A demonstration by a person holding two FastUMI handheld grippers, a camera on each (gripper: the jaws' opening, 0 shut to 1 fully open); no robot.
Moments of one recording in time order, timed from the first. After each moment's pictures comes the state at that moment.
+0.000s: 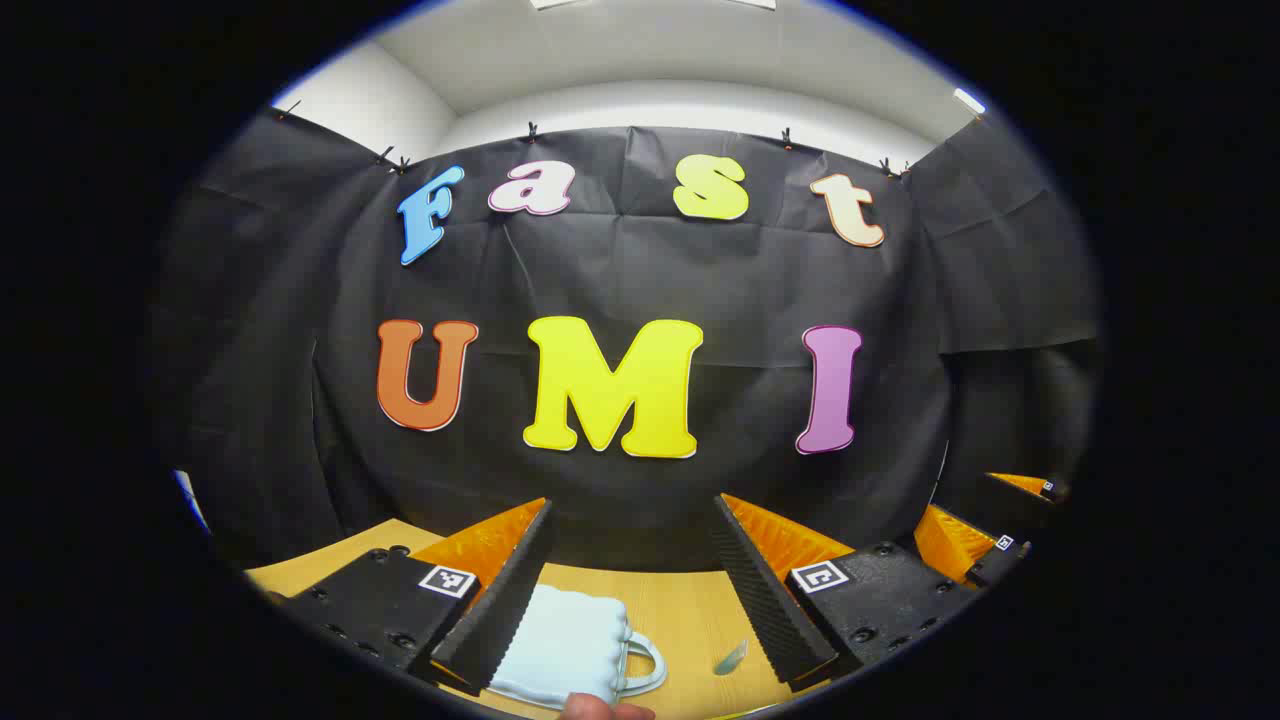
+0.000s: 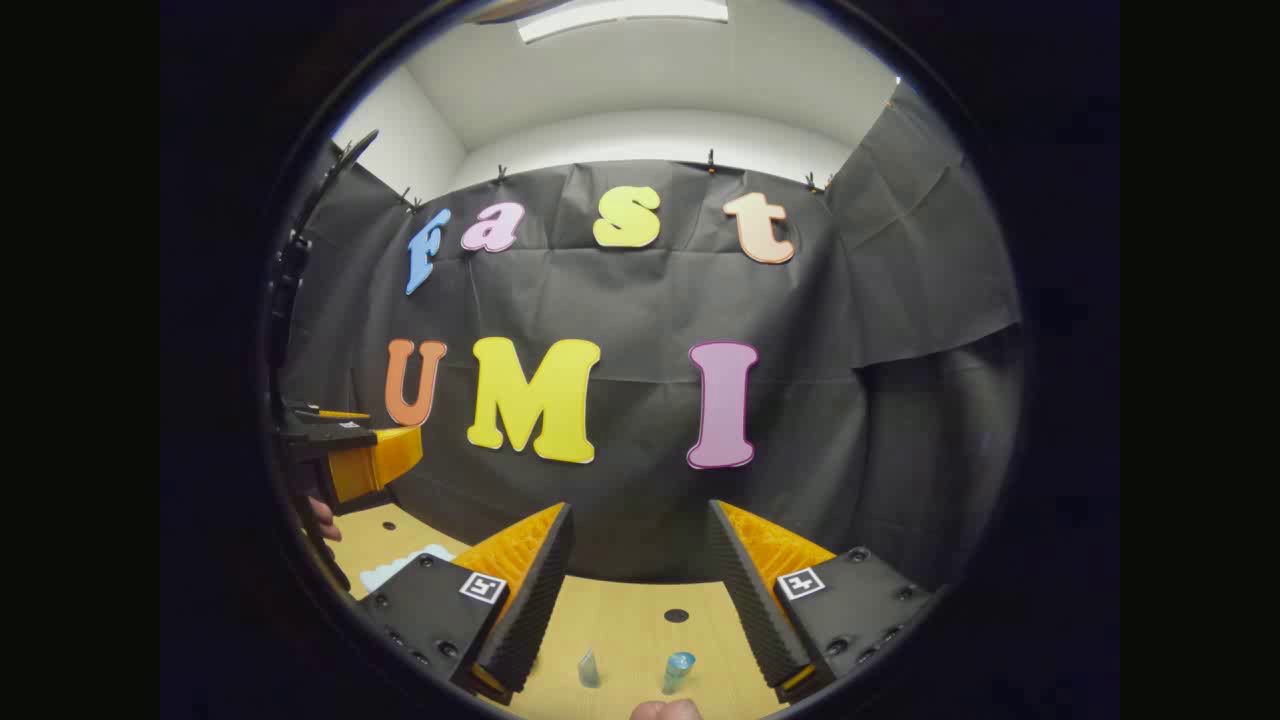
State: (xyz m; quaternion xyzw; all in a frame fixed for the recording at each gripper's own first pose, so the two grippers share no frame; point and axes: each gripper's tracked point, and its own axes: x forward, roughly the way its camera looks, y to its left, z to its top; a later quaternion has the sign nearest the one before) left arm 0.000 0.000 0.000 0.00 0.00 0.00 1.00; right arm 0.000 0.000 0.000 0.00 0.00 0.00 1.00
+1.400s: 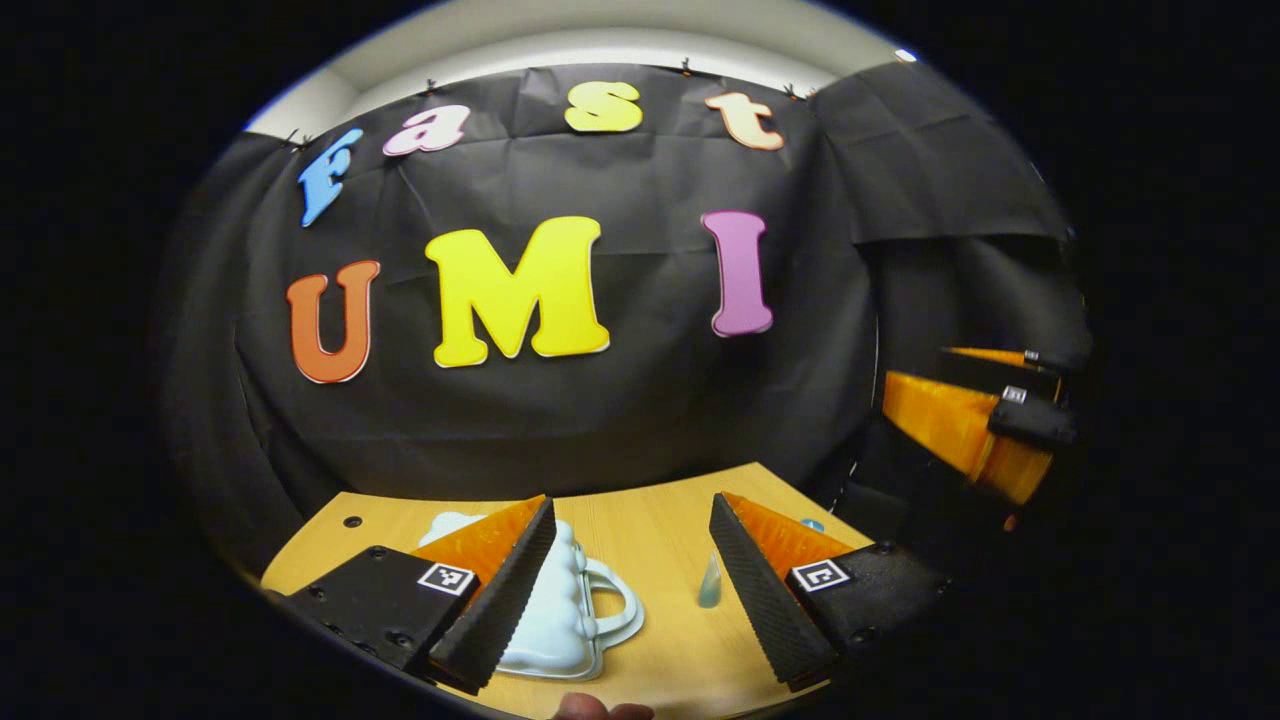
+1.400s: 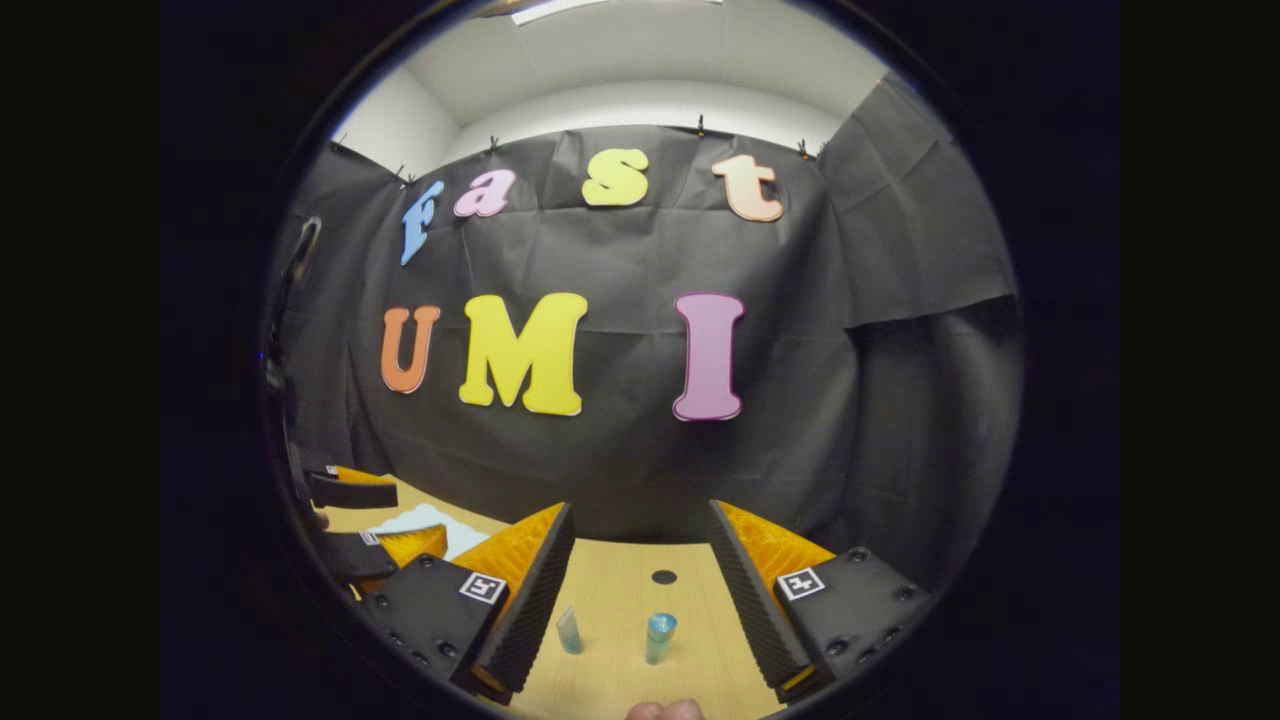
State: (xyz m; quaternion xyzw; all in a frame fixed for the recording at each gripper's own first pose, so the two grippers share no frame) left arm -0.021 -0.054 -0.139 0.12 0.13 -0.13 0.98; right arm -0.020 -0.040 -0.059 0.00 0.06 -0.01 1.00
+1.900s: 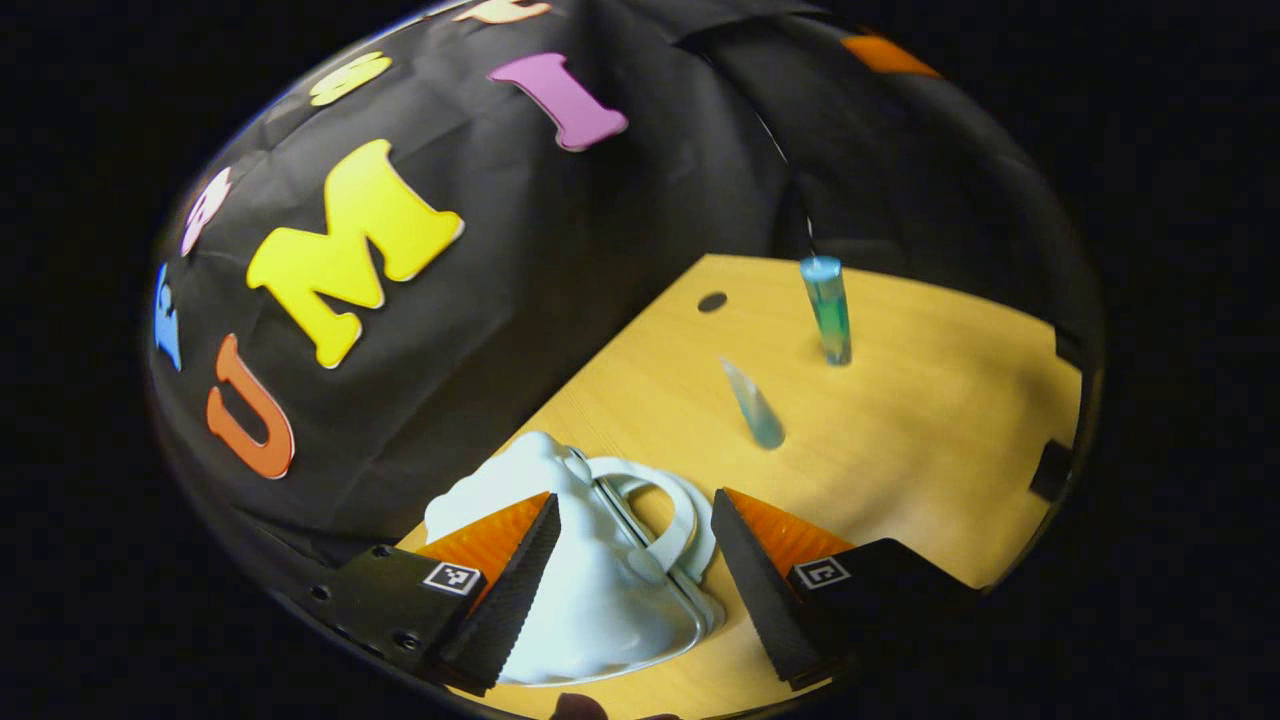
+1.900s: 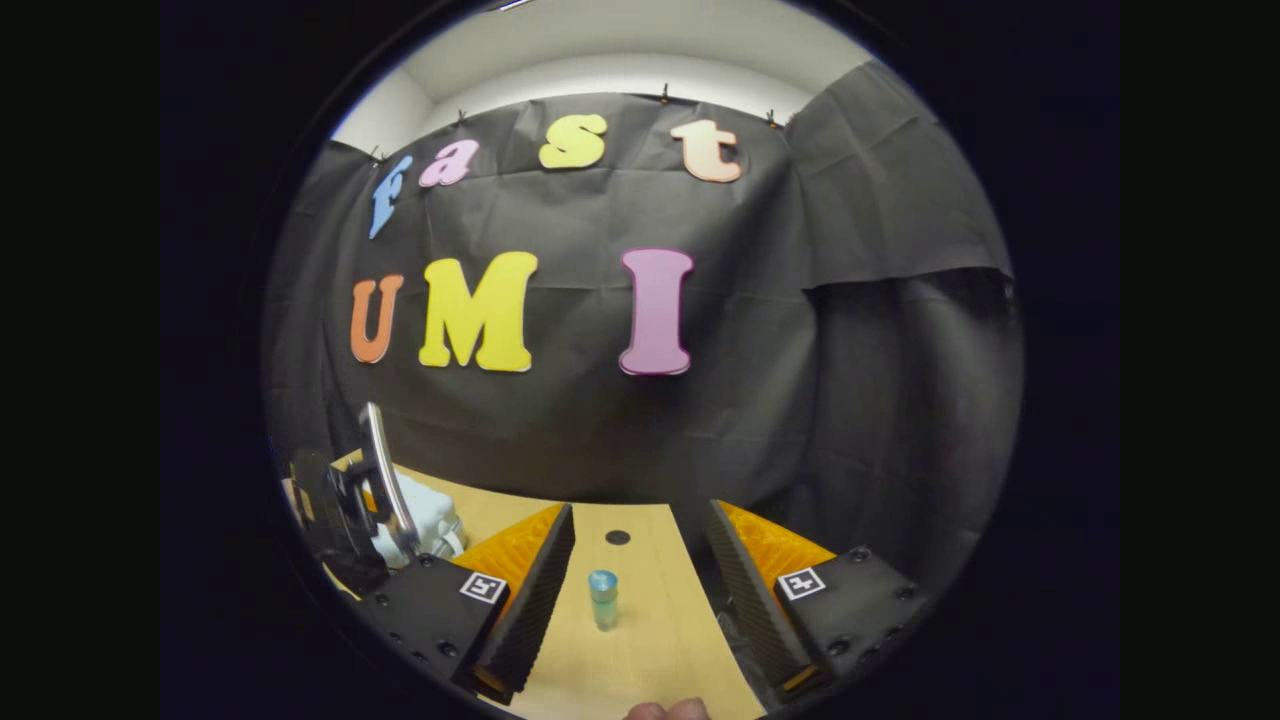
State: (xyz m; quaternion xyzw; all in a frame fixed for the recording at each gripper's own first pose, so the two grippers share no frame) left arm 0.006 -0.019 -0.297 0.42 0.28 -0.20 0.84; right arm -0.035 -0.110 -0.097 0.00 0.11 -0.08 0.99
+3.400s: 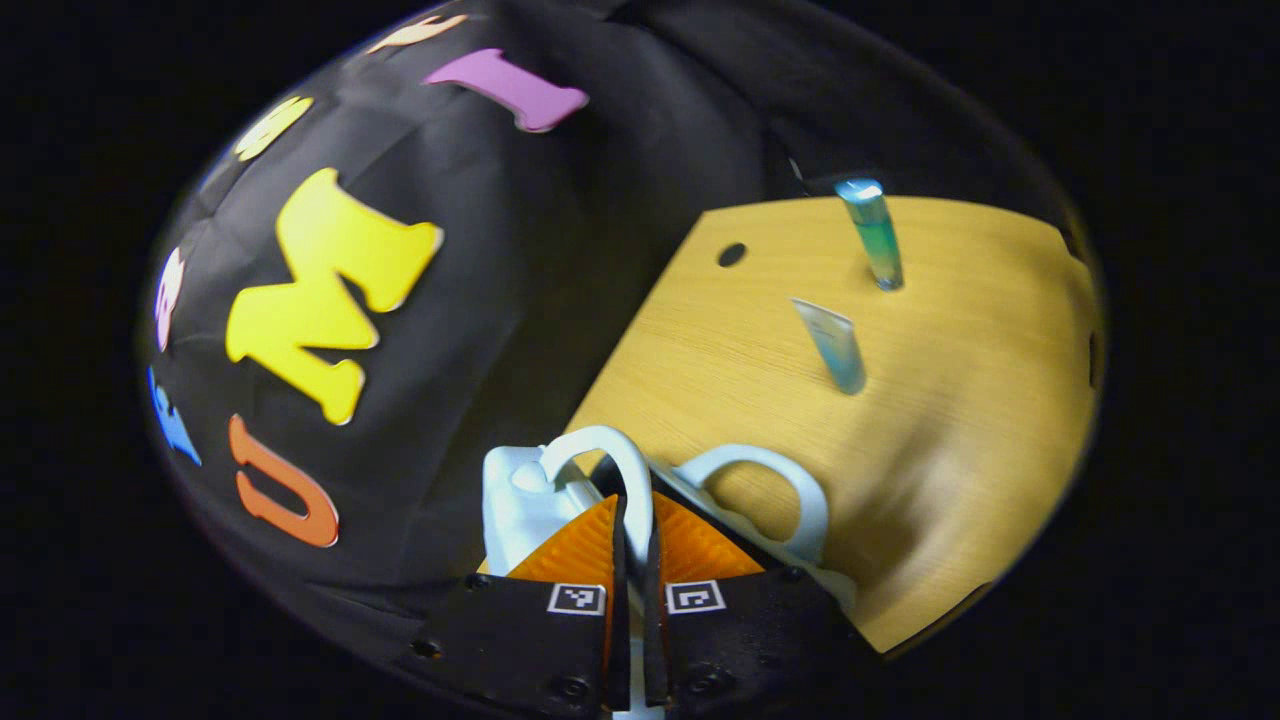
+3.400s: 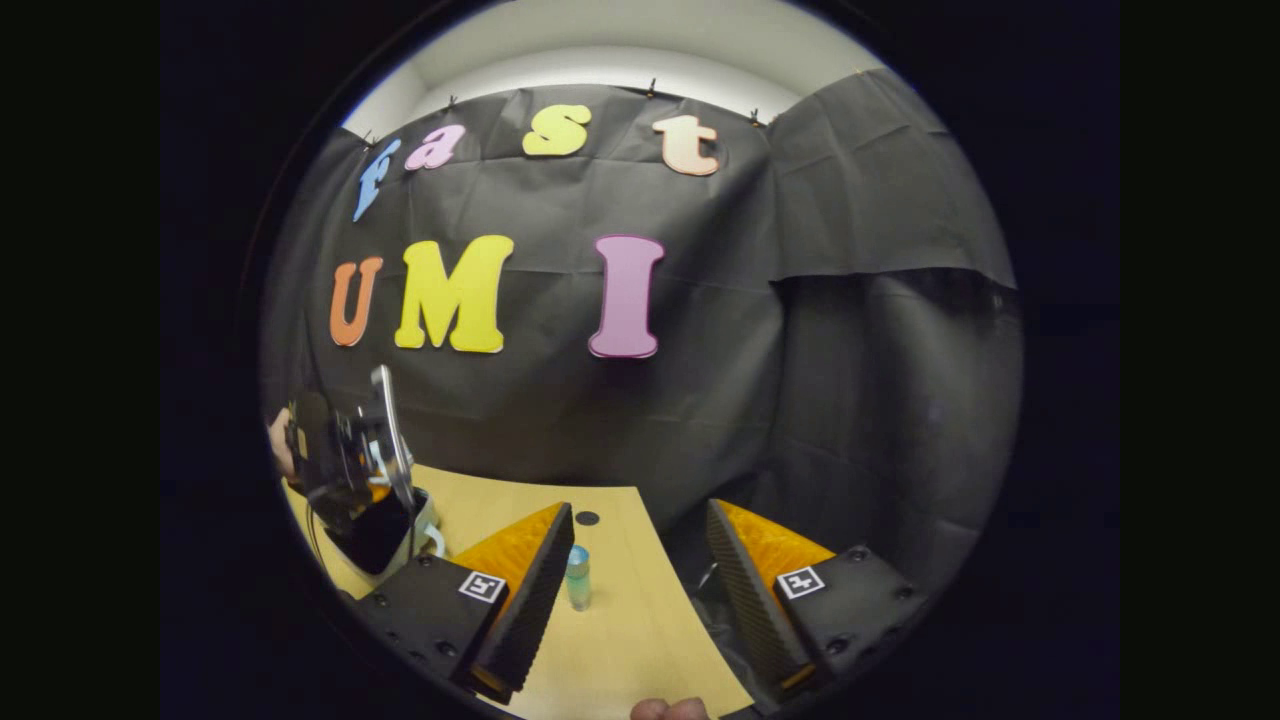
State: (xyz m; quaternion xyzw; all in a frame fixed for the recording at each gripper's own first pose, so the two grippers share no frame) left arm 0.067 0.037 -0.231 0.44 0.23 -0.17 0.85; right arm -0.061 -0.093 -0.101 -0.02 0.12 -0.11 0.99
